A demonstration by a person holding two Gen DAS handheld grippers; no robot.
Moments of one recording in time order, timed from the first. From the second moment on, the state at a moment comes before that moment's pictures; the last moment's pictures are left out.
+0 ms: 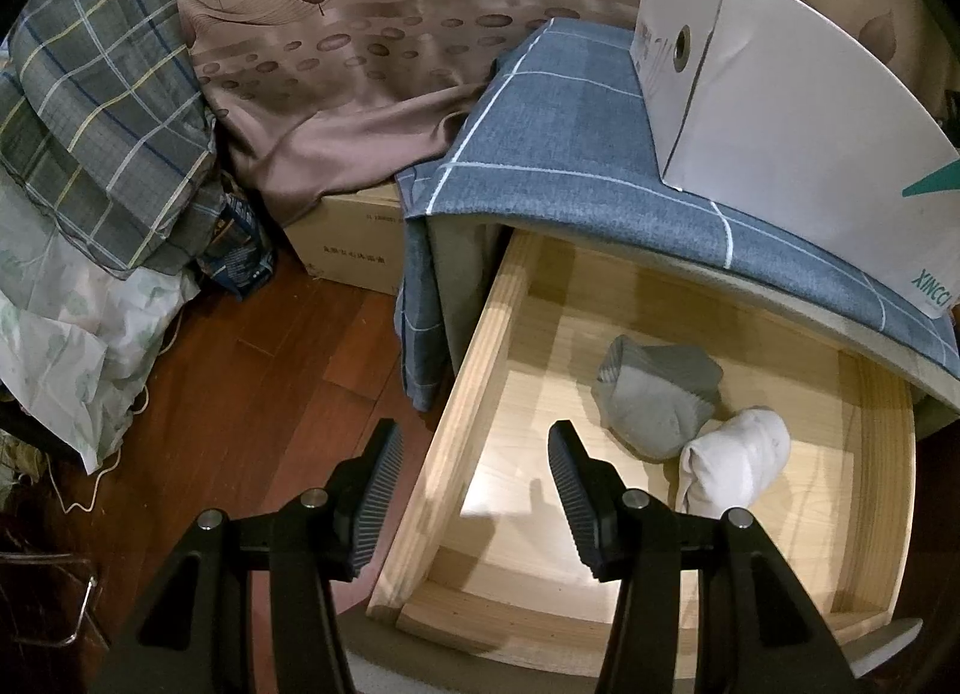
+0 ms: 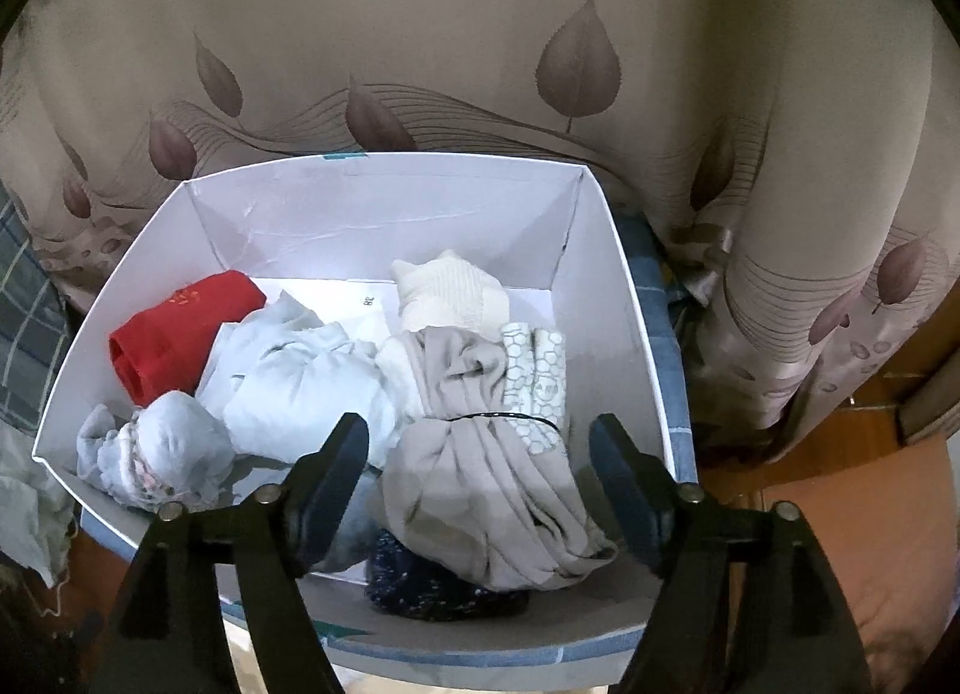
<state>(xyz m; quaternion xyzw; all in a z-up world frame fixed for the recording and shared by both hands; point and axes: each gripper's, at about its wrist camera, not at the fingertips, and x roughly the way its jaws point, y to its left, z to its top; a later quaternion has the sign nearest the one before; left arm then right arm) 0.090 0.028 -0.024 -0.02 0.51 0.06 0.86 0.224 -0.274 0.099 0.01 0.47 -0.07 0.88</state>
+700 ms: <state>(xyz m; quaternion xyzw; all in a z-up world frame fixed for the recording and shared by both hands) 0.088 0.041 -0.021 -0.04 0.51 0.07 0.86 0.105 -0.249 0.105 0.03 0.46 0.02 0.89</state>
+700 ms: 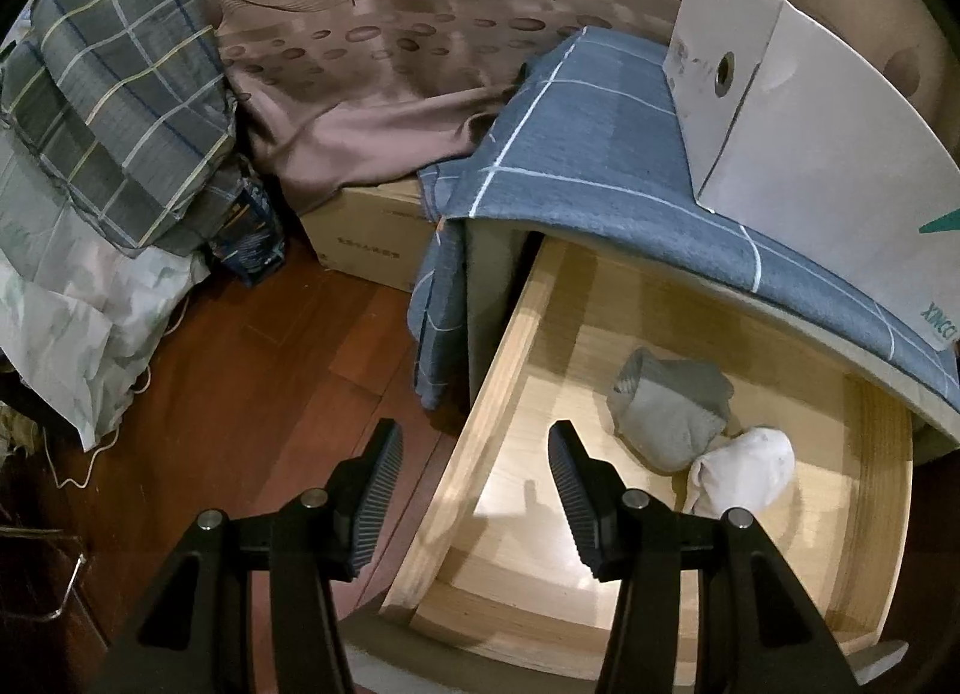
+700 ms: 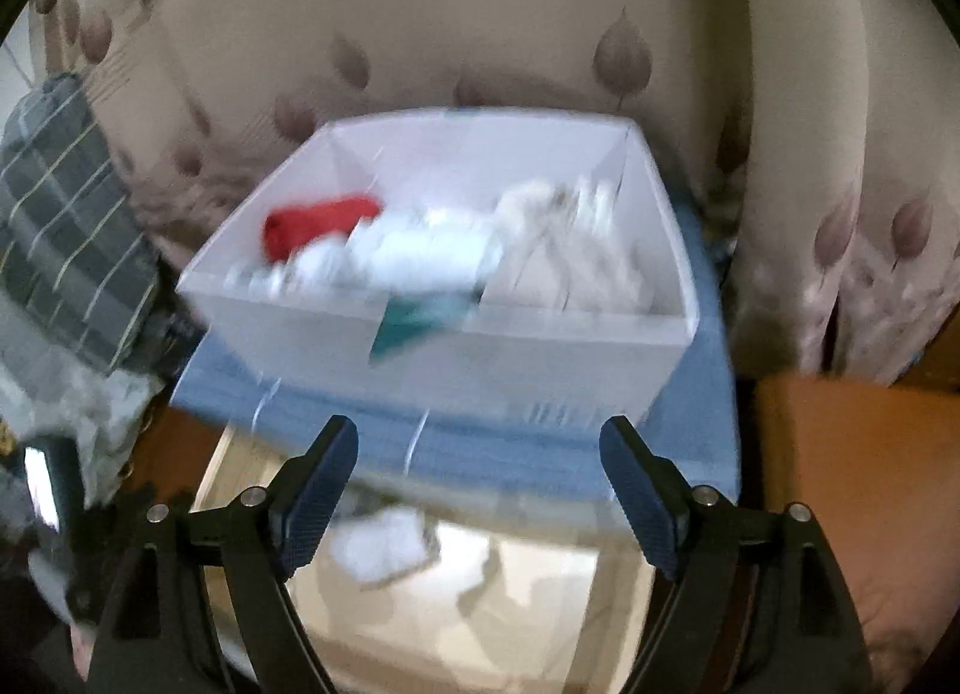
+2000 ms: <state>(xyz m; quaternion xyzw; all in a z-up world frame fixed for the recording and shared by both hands) 0.090 0.051 -0.024 -0.06 0.52 0.08 0.85 0.120 -0.160 -0.096 -0.10 0.66 0.03 0.74</state>
